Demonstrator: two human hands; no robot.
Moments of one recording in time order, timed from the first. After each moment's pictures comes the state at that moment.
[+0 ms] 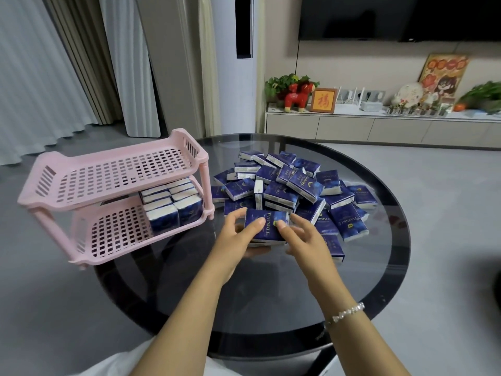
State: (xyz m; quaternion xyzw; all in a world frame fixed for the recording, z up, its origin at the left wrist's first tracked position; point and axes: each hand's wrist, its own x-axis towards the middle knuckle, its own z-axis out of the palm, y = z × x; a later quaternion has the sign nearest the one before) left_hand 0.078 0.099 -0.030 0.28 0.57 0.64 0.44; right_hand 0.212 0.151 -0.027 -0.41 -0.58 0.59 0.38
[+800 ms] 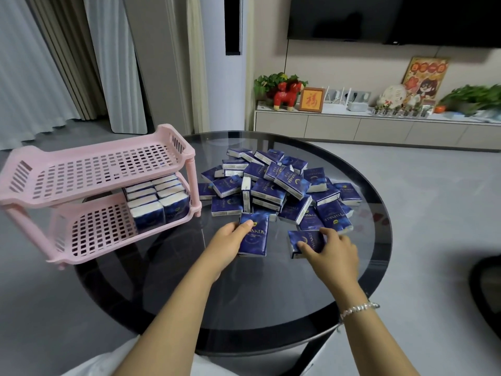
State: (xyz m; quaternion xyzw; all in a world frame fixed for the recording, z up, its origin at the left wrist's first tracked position) left_hand 0.077 0.108 -0.043 0.32 0.69 0.50 0.41; right_hand 0.265 0.187 -0.056 -0.63 -0.72 0.19 0.21
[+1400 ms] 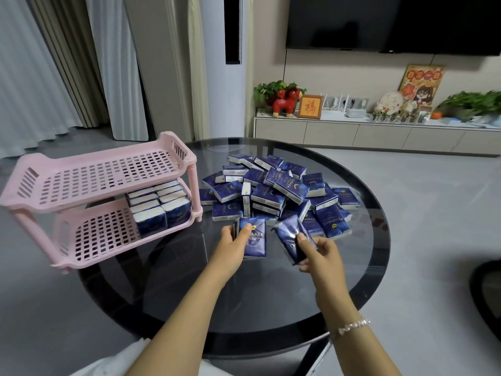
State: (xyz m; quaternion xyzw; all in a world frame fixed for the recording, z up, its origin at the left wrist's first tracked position) left_hand 0.089 0.104 -0.042 0.31 0.73 0.49 0.36; right_hand 0.248 0.156 -0.047 -0.48 -0.49 0.57 0.45
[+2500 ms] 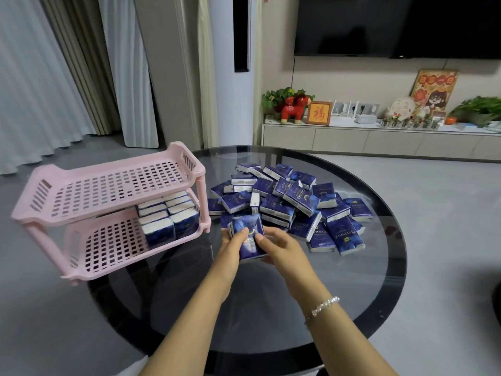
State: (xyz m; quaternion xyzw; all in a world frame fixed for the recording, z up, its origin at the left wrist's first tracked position) left_hand 0.074 0.110 -0.043 0.23 0.57 0.66 0.42; right_hand 0.183 0.161 -0.028 -0.34 -0.60 0.65 0.33
